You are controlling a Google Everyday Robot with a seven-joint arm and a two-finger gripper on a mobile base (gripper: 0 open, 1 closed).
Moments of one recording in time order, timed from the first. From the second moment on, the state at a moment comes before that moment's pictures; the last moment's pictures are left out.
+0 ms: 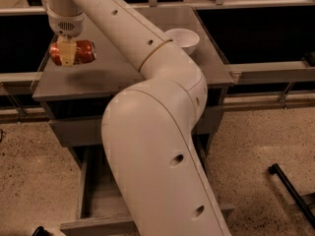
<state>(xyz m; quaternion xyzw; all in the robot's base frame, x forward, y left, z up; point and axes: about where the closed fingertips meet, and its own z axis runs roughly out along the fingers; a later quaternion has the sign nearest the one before) 0.700 0.252 0.897 -0.77 0.60 0.03 0.19</state>
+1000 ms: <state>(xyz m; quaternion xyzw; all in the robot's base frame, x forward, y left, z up) 0.706 0.258 0.900 -0.77 0.60 0.03 0.20</state>
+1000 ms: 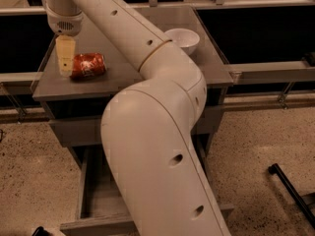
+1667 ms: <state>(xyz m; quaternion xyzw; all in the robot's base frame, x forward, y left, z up) 0.712 0.246 0.912 -0.77 0.60 0.03 0.24</state>
